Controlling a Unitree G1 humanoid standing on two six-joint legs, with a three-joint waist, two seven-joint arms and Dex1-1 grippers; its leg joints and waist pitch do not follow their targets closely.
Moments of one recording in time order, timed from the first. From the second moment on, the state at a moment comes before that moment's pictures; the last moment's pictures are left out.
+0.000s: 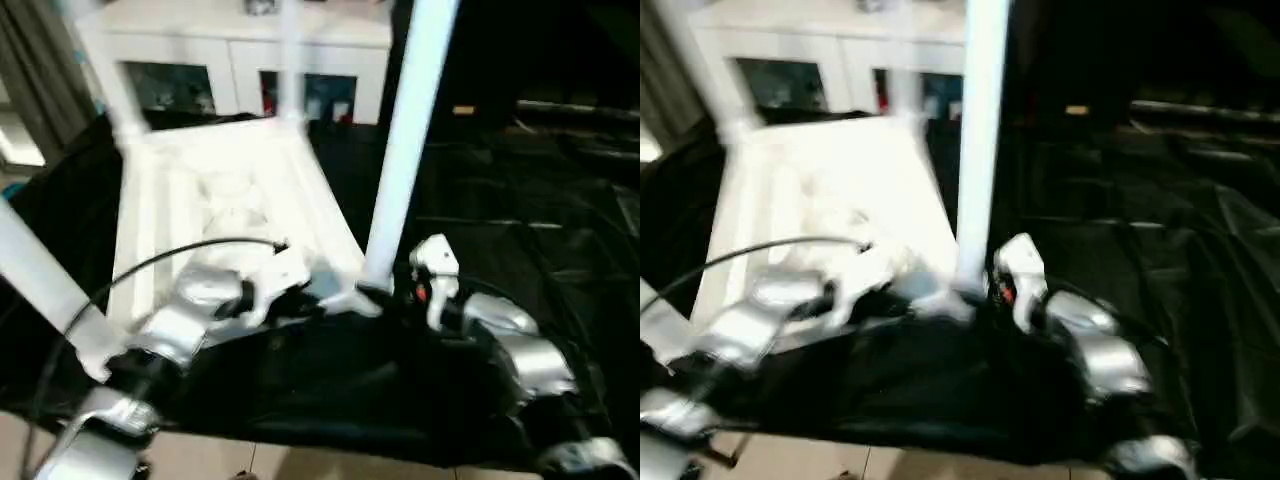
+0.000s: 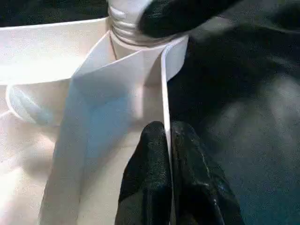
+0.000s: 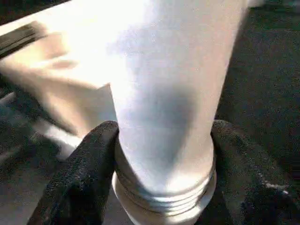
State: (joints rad) left arm -0.57 0.28 -0.31 0.53 0.07 0.19 -0.95; right arm -0.41 -0.19 0.09 0.49 0.16 0.13 0.58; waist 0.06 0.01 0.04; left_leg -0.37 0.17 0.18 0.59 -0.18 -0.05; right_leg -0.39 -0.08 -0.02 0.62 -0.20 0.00
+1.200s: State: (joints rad) left arm -0.50 0.41 -0.31 0.40 -0.03 0.20 -1.21; right arm -0.36 -0.43 0.19 0.33 0.18 0.15 1.01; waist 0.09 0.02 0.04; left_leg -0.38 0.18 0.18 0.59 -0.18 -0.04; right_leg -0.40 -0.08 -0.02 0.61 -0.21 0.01
